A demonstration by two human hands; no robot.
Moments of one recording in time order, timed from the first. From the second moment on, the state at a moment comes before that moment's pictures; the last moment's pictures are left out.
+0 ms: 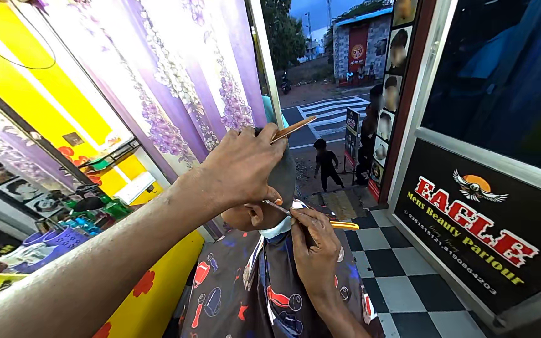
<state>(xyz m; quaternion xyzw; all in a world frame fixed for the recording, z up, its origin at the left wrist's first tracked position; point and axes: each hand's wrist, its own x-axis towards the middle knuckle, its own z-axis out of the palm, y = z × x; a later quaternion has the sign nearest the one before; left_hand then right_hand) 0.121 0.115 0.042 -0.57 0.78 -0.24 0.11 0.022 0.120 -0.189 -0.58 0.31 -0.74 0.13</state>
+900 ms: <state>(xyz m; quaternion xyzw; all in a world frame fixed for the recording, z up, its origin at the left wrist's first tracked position) 0.150 0.111 0.036 -0.54 0.81 -0.25 0.06 0.028 0.111 -0.185 -0.62 0.33 -0.71 0.09</state>
